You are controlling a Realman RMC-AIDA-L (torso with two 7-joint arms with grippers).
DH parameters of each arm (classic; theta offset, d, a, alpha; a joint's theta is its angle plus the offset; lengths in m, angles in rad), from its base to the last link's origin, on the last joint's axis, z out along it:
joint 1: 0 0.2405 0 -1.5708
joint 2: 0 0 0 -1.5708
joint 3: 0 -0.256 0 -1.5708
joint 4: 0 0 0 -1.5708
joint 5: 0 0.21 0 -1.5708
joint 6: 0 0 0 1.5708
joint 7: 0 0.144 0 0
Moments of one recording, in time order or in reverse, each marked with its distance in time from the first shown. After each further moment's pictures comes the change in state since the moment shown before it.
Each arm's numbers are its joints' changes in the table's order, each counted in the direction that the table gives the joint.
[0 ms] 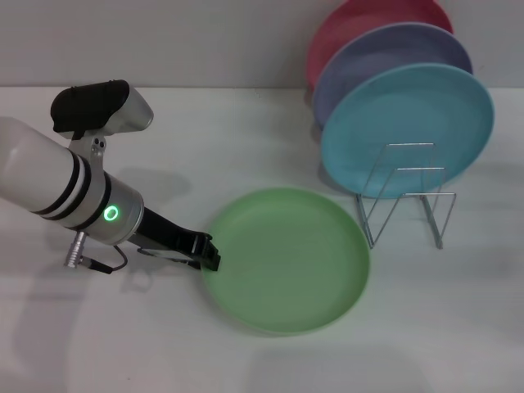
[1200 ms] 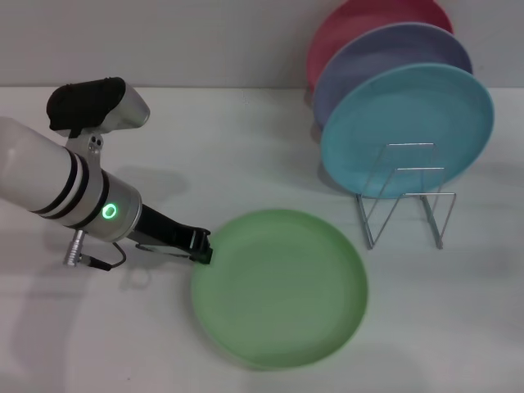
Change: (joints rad) left arm 0.011 0.001 -0.004 -0.011 -0.001 -0.024 0.000; right arm 0.000 0.002 -0.002 0.000 0.001 -0.002 0.000
